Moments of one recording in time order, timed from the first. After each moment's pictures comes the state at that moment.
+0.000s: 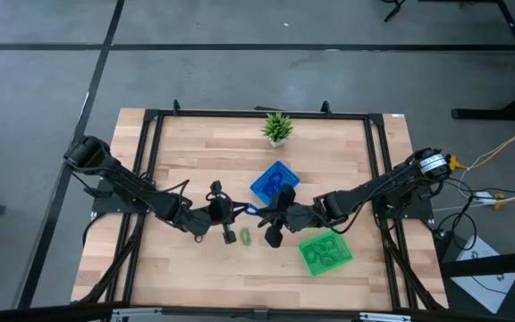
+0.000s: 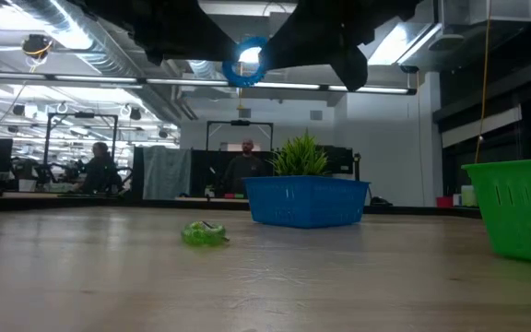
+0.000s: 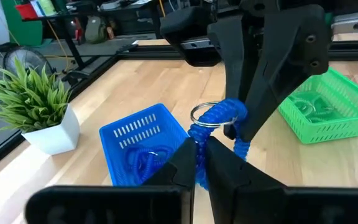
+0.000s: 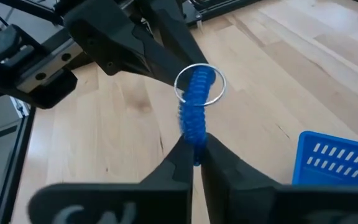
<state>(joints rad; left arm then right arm) -0.46 1.47 0.75 0.32 -0.81 -0.19 0.34 1.64 1.06 0.08 0.49 0.51</state>
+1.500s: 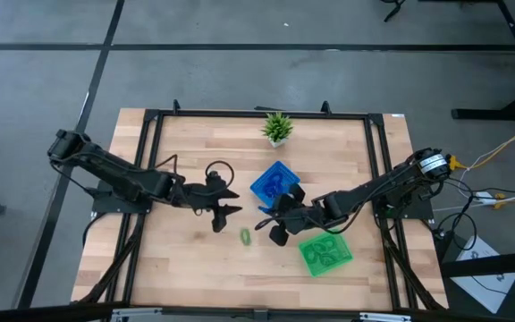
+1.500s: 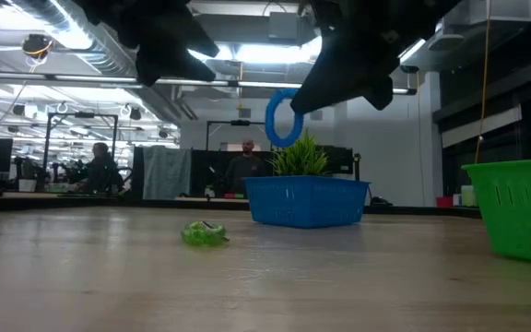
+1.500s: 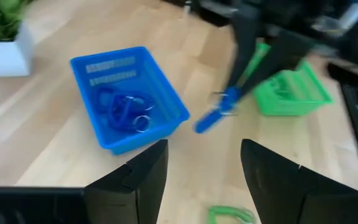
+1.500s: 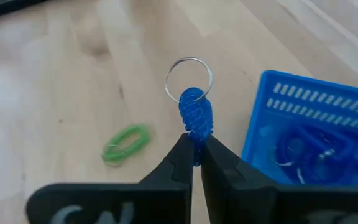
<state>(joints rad) -0.29 1.26 0.75 -0.04 -0.38 -0.50 0.34 1.64 1.06 -0.16 0.49 0.59</state>
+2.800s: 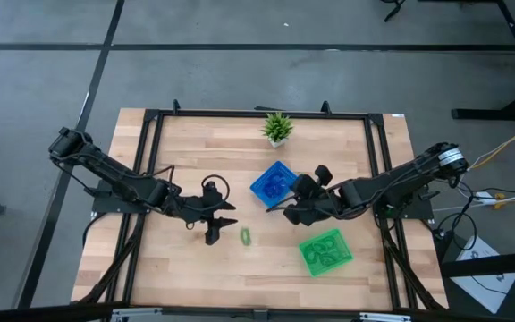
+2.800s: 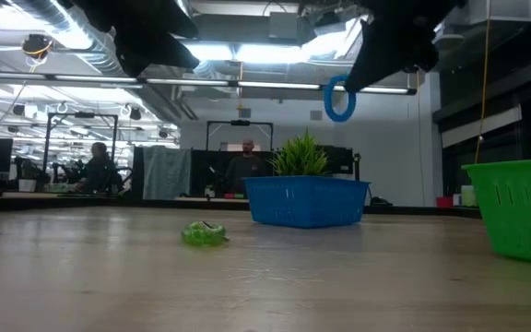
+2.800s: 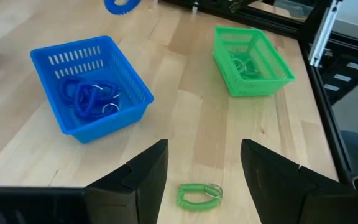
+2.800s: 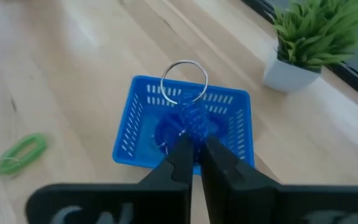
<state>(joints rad) -0.41 1.26 0.75 -0.06 -0.40 -0.52 0.33 1.47 1.12 -0.65 0.74 0.75</state>
